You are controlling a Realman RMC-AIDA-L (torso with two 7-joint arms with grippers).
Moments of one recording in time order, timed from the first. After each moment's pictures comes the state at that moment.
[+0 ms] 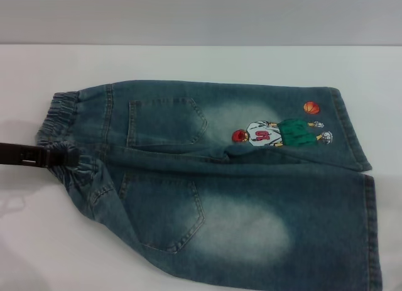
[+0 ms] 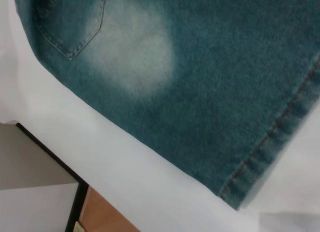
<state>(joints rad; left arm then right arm) -0.58 -2.05 0.47 0.93 2.55 1.59 -2.09 0.49 1.96 -0.59 -0.91 -2.73 -2.04 2.14</state>
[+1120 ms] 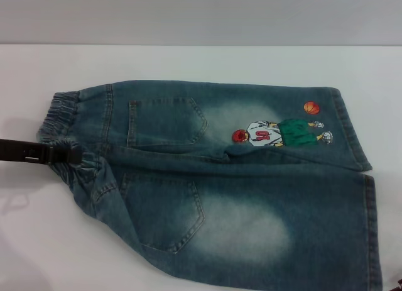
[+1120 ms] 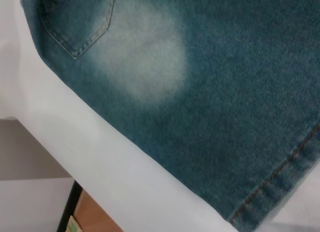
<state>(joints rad) -0.59 -2.05 0.47 0.93 2.55 1.60 -2.10 0.53 1.99 -0.62 -0.86 -2.74 -1.97 2.11</state>
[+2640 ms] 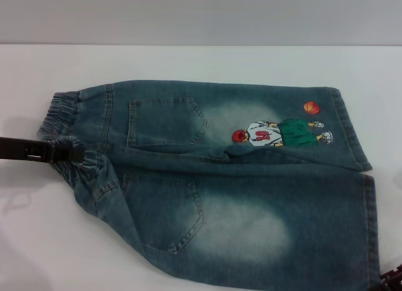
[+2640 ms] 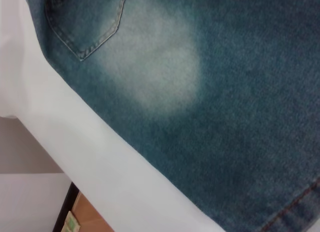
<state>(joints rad) -0.59 -2.06 0.47 0.93 2.54 1.60 -2.09 0.56 2.01 -0.64 -0.82 -2.74 -1.93 2.11</state>
